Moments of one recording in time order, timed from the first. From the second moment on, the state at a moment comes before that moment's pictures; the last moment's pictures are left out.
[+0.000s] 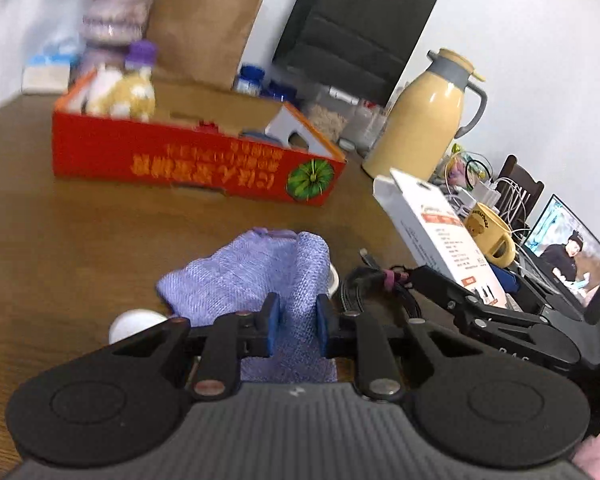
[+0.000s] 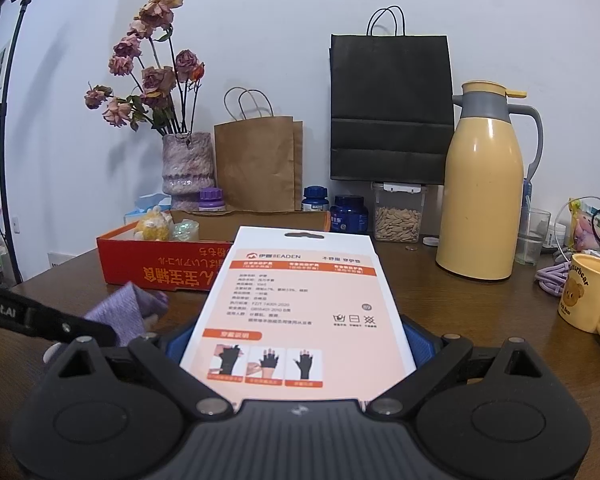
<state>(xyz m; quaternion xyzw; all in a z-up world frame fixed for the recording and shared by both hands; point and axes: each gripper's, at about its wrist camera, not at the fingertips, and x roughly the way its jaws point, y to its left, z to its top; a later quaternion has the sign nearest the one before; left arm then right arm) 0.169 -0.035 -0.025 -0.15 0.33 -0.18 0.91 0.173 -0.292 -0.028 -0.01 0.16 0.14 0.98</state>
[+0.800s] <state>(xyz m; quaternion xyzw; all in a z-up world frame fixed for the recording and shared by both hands) 0.165 -0.037 0.014 -0.09 0.26 -0.13 0.95 0.172 -0.282 -0.016 -0.01 0.15 0.16 0.98</state>
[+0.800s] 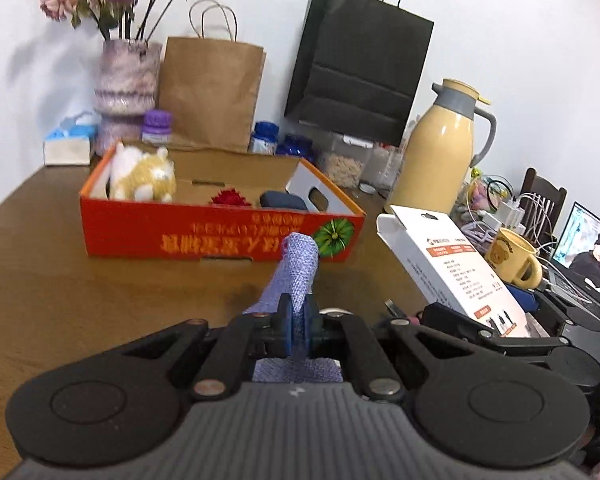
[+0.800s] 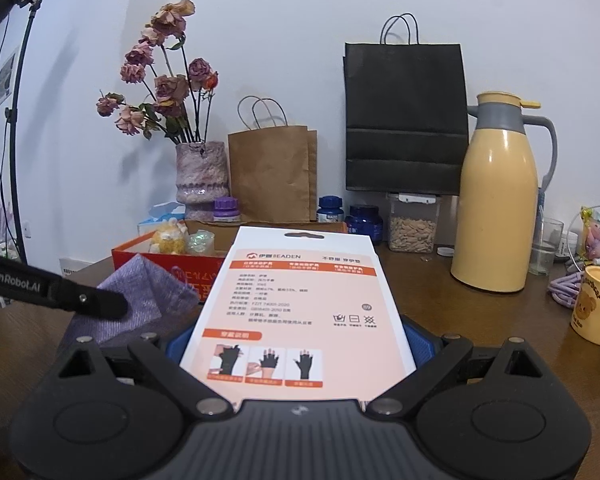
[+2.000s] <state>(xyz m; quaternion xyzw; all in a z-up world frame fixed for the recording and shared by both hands) 0.271 -0.006 0.073 -0.12 0.17 -0.08 0.98 0.287 -0.195 0.050 -0.02 0.13 0.16 0.98</state>
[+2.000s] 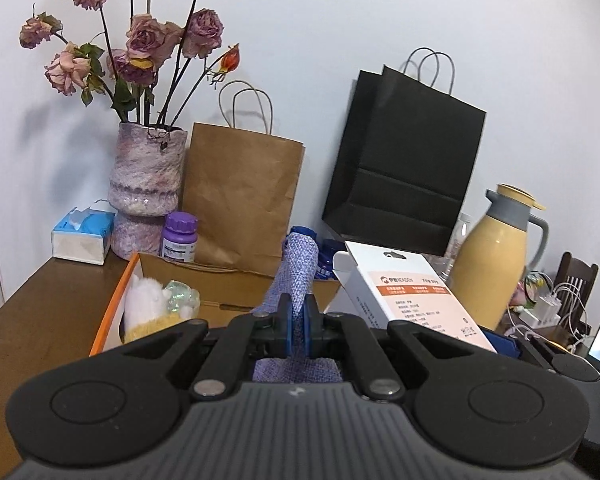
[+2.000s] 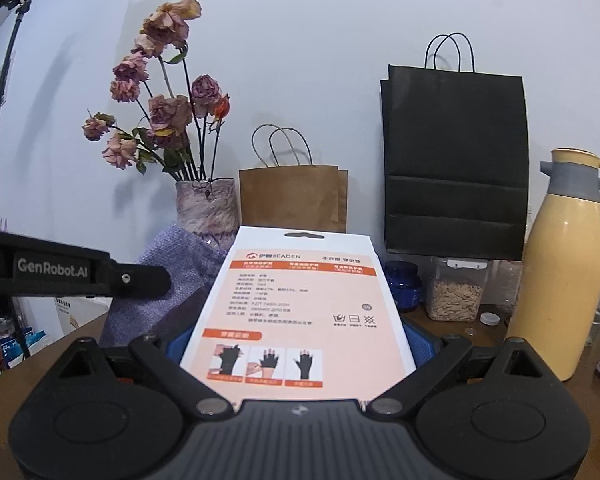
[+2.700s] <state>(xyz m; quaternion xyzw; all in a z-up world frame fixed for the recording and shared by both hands) 0.351 0.004 0.059 -0.11 0.19 -0.06 0.97 0.380 -0.168 0.045 -0.03 0.17 0.15 0.97</state>
